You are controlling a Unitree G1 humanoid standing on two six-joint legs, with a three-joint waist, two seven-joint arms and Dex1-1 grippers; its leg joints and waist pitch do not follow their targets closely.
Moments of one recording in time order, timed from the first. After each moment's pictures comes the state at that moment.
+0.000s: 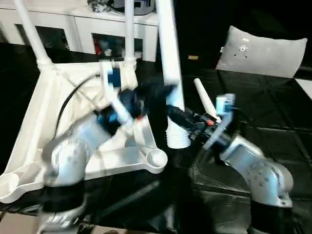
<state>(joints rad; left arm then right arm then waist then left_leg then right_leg) -0.51 0.11 0.16 -0.22 -0.83 0.83 -0.50 -0.27 -0.06 -0.15 -0.25 0.71 0.82 0.66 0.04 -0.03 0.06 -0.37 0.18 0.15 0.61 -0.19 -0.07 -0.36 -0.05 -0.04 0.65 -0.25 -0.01</state>
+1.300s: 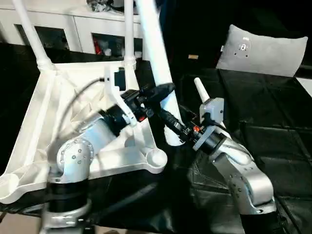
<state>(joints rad) -0.48 0.04 0.17 -0.19 -0.83 0.88 -0.33 -0.23 -0.10 0.12 -0.15 0.30 0.29 0.57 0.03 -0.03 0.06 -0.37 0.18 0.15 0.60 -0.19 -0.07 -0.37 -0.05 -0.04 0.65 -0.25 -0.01</state>
